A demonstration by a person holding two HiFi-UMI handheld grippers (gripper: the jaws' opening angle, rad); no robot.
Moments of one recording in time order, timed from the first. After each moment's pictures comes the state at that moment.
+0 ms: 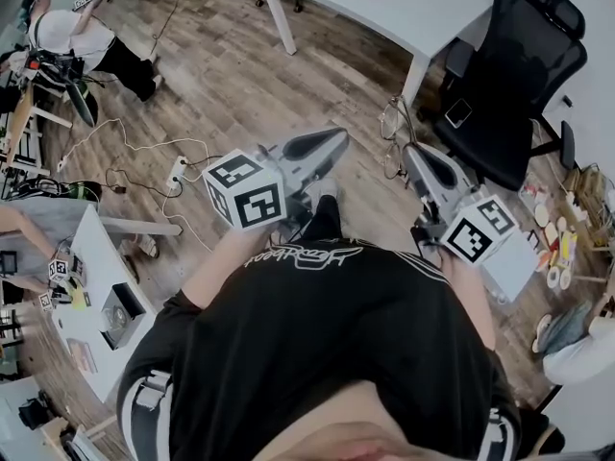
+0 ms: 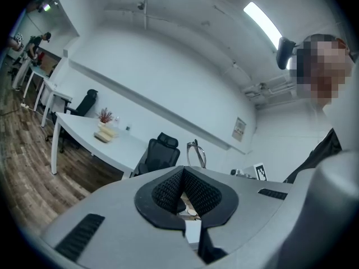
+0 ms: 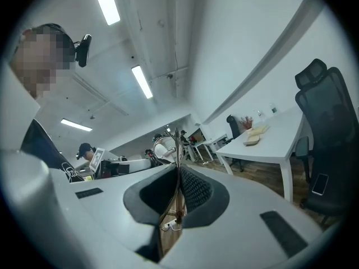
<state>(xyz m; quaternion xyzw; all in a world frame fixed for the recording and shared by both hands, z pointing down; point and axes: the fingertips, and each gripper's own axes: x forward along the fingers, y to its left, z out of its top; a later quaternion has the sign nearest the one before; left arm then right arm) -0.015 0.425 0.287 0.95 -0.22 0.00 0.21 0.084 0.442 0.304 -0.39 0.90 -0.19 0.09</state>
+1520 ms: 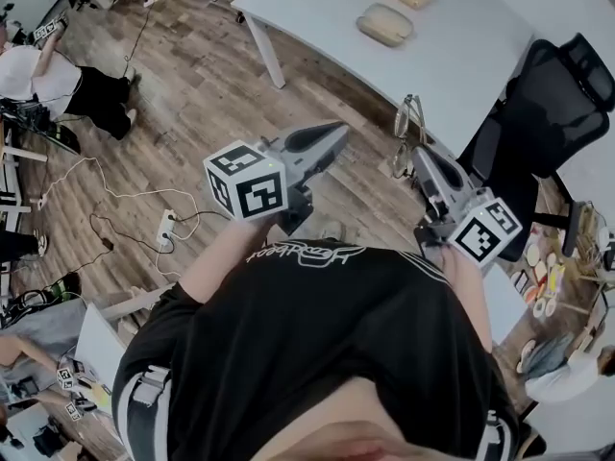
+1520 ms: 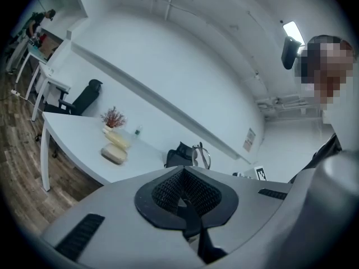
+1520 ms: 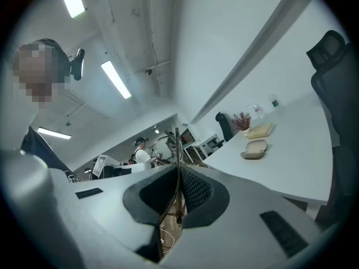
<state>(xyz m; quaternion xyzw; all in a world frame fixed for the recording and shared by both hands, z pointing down) -0.059 0.016 0.285 0.95 -0.20 -0.01 0.25 0.055 0.048 0.302 -0.43 0.87 -0.23 0.09</state>
